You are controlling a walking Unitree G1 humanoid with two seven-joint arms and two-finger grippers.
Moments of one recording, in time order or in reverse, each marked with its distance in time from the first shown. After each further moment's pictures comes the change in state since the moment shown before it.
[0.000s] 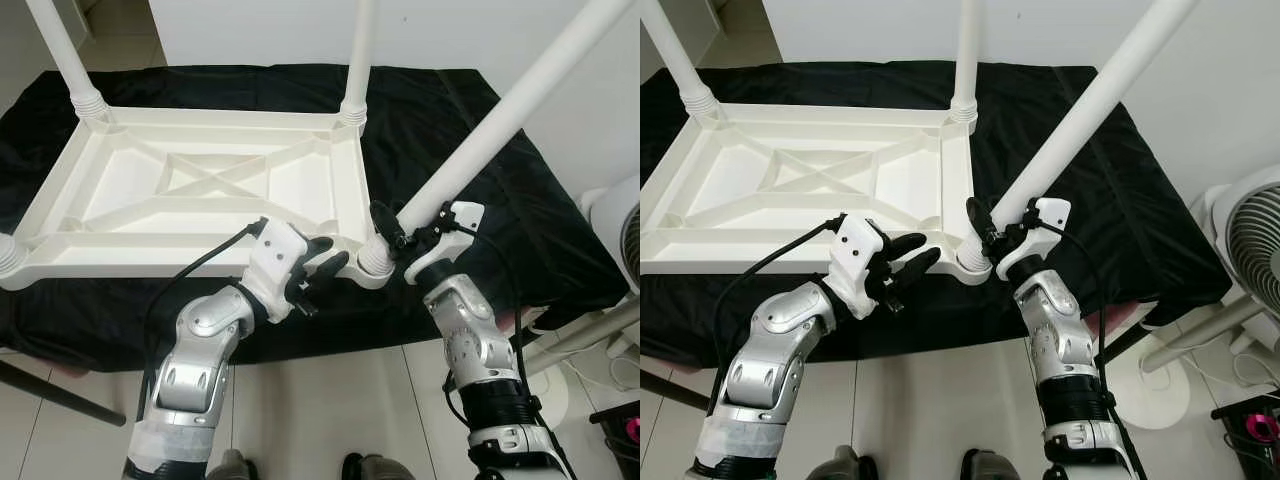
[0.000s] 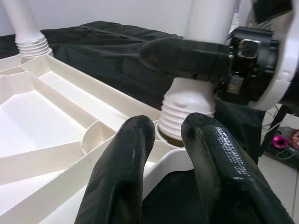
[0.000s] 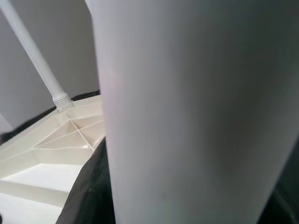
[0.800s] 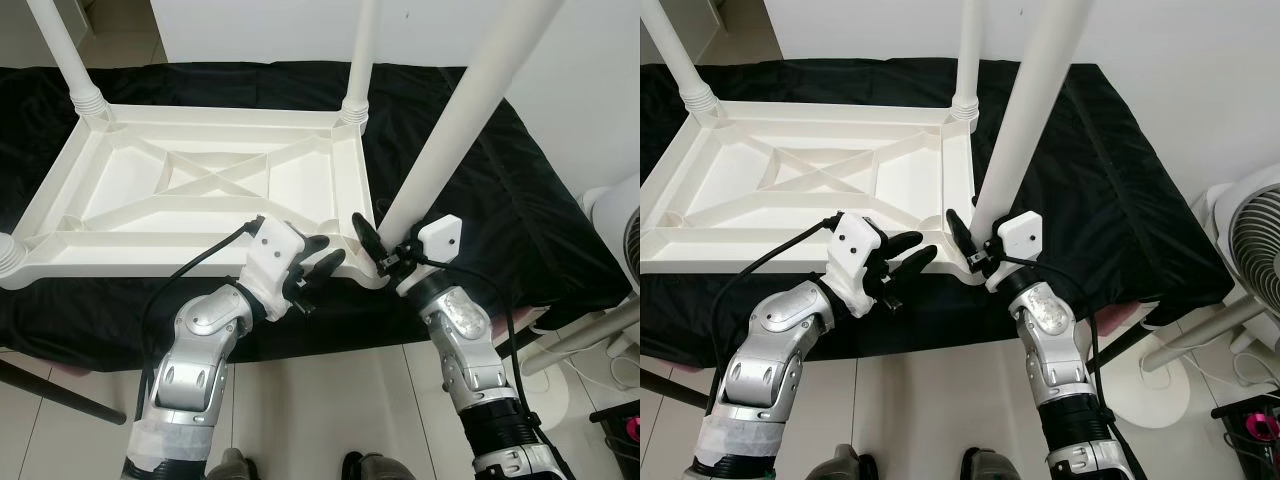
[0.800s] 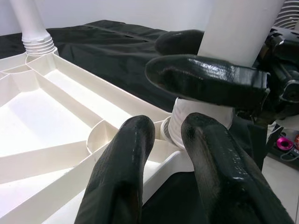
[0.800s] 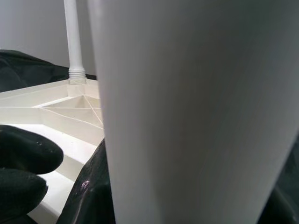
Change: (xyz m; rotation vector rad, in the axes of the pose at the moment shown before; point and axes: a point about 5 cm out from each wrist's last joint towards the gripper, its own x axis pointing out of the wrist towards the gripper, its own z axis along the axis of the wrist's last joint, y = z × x) left arm 0.000 0.001 0.000 -0.003 0.004 0.004; right arm -0.009 0.027 -0.007 -0.322 -0.030 0.156
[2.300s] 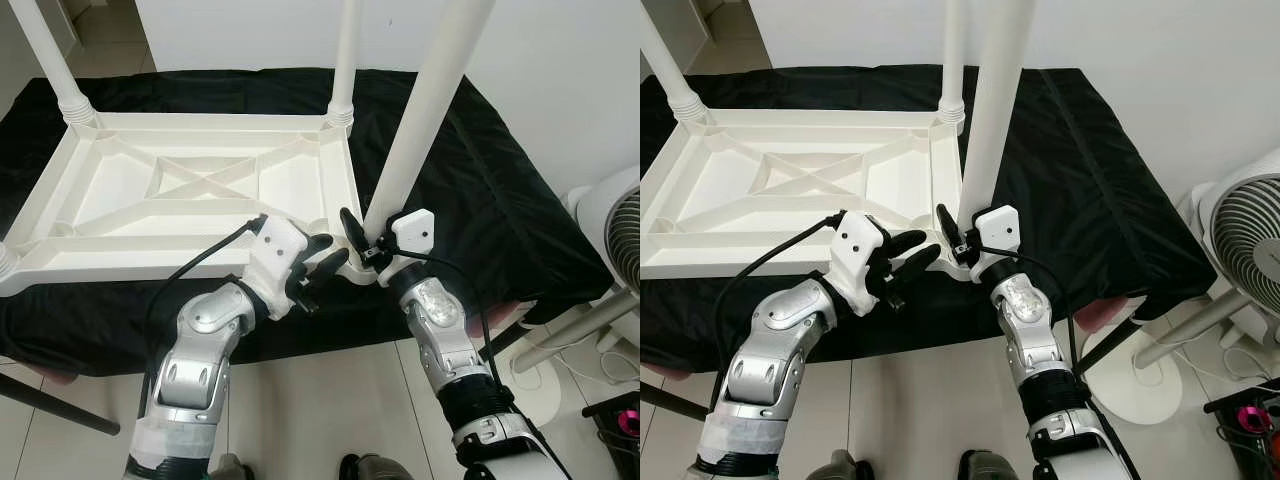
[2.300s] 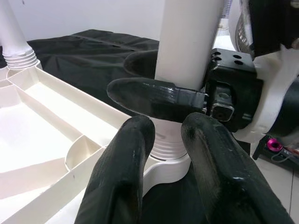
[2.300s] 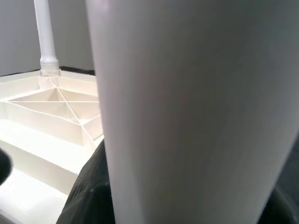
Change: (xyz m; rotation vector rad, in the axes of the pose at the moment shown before) left arm 0.003 0.000 0.003 -0.003 -0.011 -0.004; right arm 0.028 0.003 -0.023 -0.004 0.113 -0.053
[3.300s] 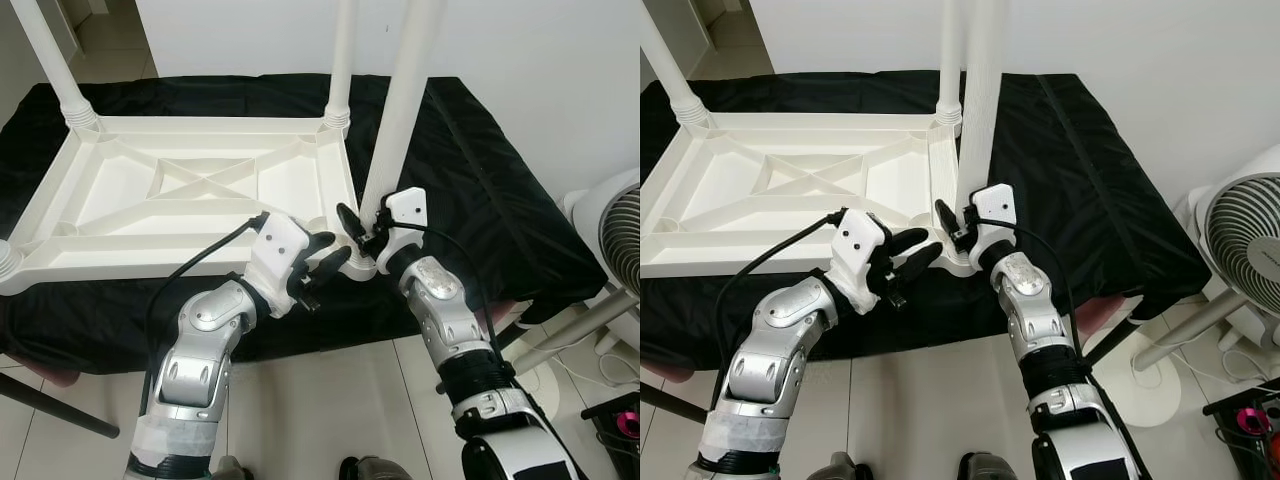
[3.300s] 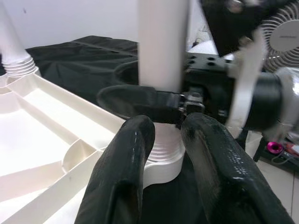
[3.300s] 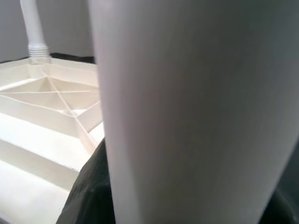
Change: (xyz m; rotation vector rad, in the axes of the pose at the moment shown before) left arm 0.001 0.000 0.002 0.002 -0.008 -0.002; right arm 0.006 -0.005 0.000 -0.031 0.062 -0.052
